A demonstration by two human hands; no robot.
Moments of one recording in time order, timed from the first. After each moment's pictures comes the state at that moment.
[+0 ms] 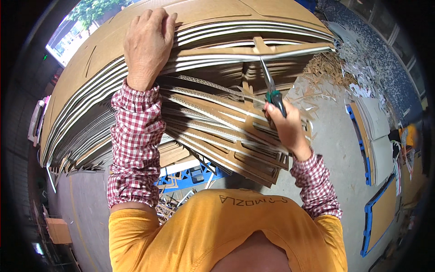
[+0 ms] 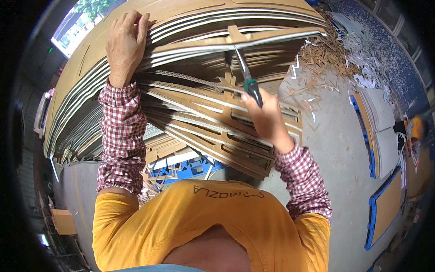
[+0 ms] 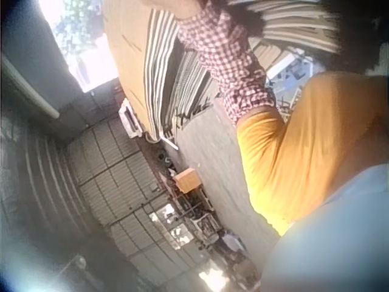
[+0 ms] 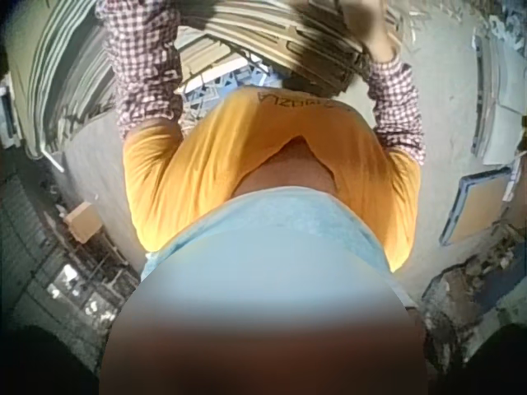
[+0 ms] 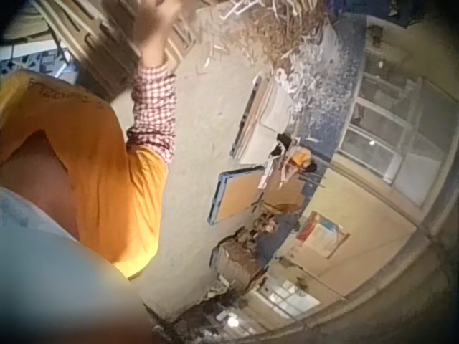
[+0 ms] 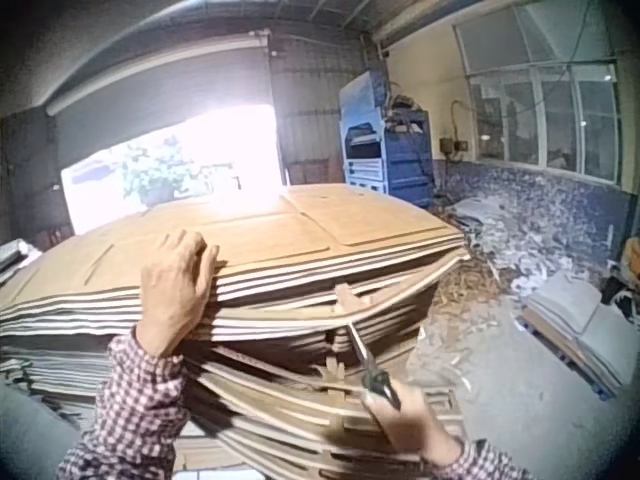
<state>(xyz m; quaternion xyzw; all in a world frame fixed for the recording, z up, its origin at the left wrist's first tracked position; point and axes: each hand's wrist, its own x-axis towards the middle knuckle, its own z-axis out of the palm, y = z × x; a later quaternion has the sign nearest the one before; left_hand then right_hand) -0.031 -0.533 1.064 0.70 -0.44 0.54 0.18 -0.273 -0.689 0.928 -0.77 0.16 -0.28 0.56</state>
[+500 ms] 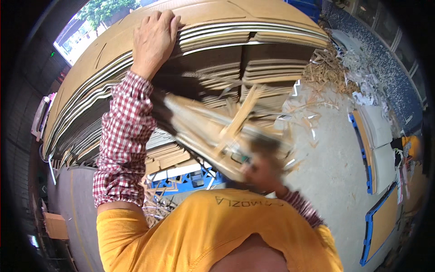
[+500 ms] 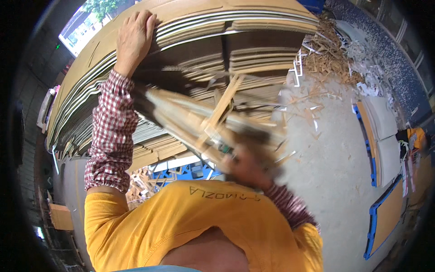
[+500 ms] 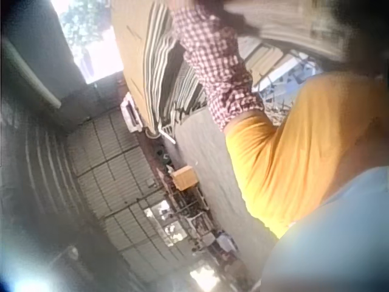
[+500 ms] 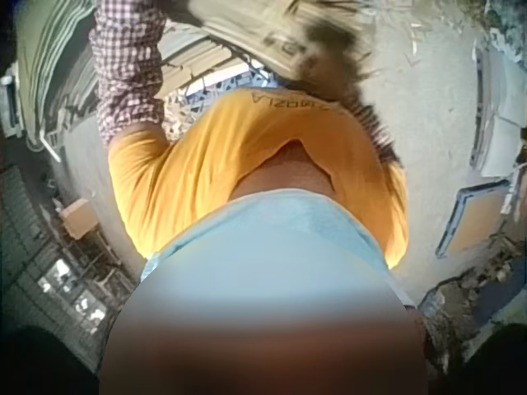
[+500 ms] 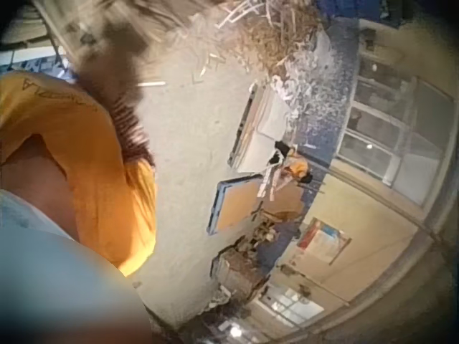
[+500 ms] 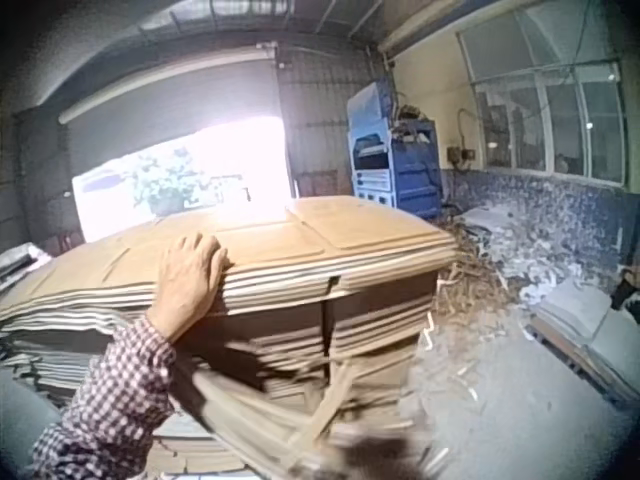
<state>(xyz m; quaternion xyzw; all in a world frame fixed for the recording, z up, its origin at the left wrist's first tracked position) 0.007 -0.554 1.048 0.70 -0.46 0.54 0.11 -0.302 -0.647 0.799 -0.85 0.02 -0.29 0.44</state>
